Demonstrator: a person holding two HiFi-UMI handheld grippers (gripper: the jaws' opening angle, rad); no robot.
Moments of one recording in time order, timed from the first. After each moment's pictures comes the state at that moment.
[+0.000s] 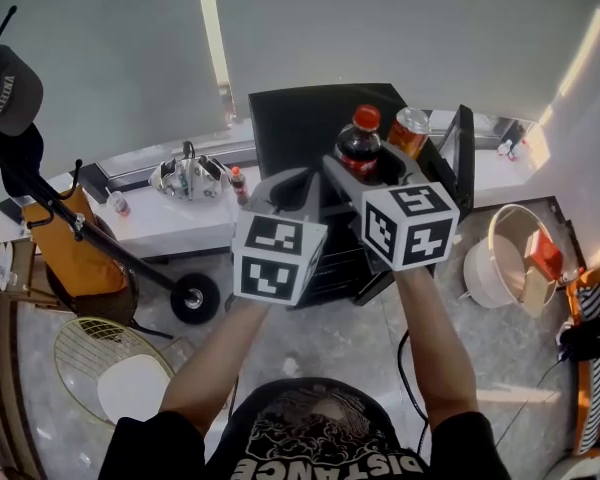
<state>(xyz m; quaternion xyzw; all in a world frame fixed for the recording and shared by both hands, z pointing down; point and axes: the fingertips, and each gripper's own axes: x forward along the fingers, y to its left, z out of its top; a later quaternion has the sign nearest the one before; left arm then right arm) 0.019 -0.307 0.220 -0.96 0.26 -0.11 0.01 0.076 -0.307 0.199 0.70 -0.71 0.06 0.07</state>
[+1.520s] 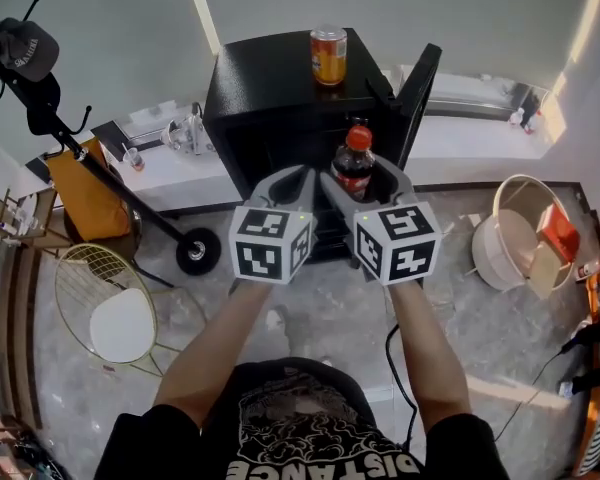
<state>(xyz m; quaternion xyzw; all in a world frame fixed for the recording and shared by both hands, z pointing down) 0.086 -0.106 0.317 -0.95 0.30 -0.10 -0.04 0.134 -0.078 0.300 0.66 -0.75 0.06 0.04</state>
